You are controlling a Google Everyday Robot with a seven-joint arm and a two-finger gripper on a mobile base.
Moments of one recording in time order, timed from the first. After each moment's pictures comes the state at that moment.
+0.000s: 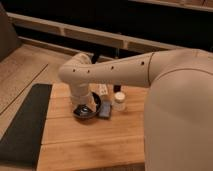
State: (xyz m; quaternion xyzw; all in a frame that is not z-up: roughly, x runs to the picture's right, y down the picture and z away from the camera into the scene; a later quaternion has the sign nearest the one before) arm -0.108 0.103 0.702 -0.26 0.23 0.64 0.68
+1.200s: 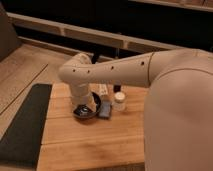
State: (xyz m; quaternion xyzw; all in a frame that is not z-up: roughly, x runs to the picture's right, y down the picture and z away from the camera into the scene) arm -0.108 0.103 0.703 -0.26 0.23 0.64 0.68
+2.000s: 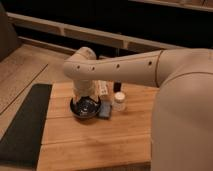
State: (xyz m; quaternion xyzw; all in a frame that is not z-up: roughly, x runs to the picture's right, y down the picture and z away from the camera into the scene) arm -0.087 0.035 0.714 -0.21 0.14 0.64 0.73
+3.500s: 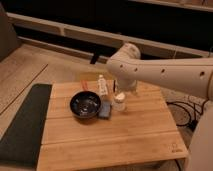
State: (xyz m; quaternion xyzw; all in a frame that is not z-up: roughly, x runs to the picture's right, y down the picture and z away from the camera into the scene) arm 0.123 0.019 0.726 -0.09 0.22 0.74 0.63
